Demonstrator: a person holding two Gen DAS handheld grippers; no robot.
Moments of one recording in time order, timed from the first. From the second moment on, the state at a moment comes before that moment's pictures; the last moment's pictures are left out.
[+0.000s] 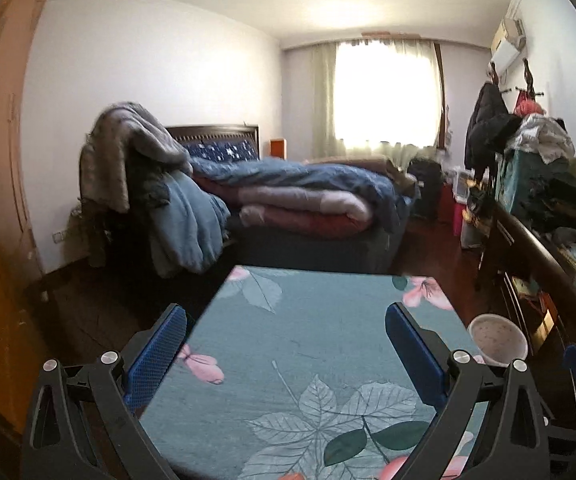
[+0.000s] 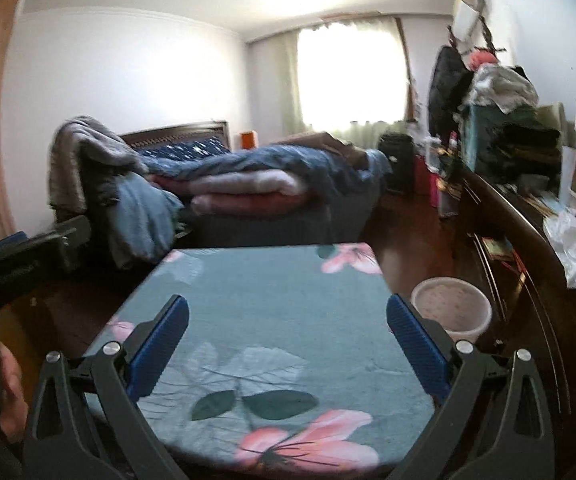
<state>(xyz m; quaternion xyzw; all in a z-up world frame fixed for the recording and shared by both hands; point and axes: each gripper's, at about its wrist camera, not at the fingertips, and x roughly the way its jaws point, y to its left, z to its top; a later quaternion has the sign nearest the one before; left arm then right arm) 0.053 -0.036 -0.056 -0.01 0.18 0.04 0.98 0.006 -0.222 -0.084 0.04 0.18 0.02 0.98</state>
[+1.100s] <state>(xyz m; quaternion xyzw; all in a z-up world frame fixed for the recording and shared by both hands) 0.021 0.007 -0.047 -0.05 0.16 0.05 0.98 -0.025 -0.201 -0.058 0.00 0.14 -0.01 0.99</state>
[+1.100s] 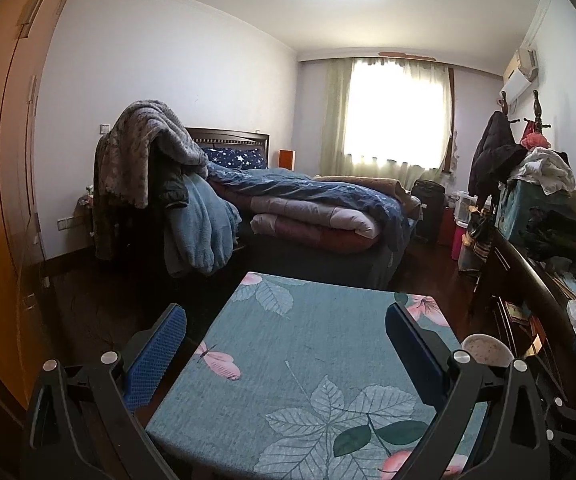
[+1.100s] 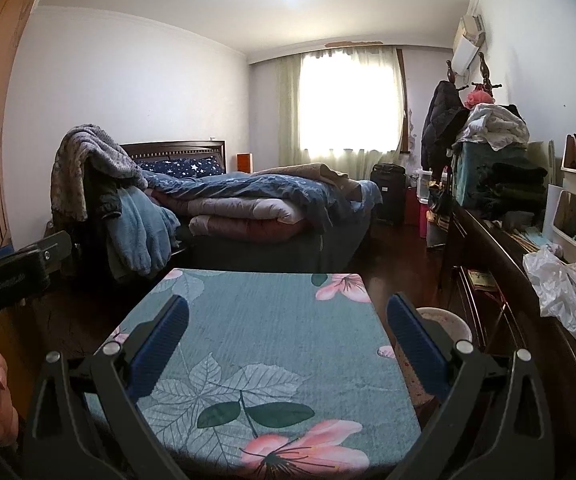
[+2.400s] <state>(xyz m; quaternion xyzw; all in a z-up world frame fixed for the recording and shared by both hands) 0.025 0.010 -0.052 -0.05 0.18 0.06 0.98 -0.021 -0.198 -0.066 -0.01 0.15 0.00 0.99</state>
